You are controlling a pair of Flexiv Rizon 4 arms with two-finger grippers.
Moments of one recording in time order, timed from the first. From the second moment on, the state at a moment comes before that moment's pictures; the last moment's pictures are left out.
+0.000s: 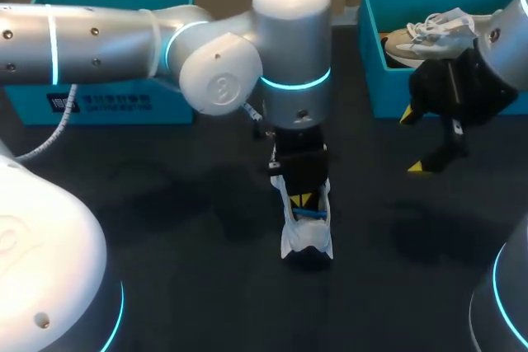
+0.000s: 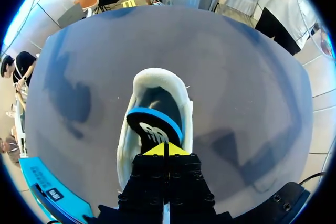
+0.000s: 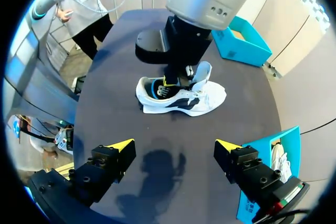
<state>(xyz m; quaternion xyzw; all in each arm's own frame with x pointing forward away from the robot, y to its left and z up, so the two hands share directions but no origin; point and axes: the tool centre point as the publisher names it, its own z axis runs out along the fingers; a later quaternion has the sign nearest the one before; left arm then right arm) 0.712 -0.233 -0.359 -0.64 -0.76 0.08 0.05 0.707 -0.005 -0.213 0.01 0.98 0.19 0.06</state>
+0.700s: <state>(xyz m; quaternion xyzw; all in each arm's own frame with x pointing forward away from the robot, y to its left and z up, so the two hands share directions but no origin) 0.705 -0.244 -0.388 -0.63 -0.77 0.08 0.05 0.707 -0.005 -0.212 0.01 0.98 0.19 0.06</state>
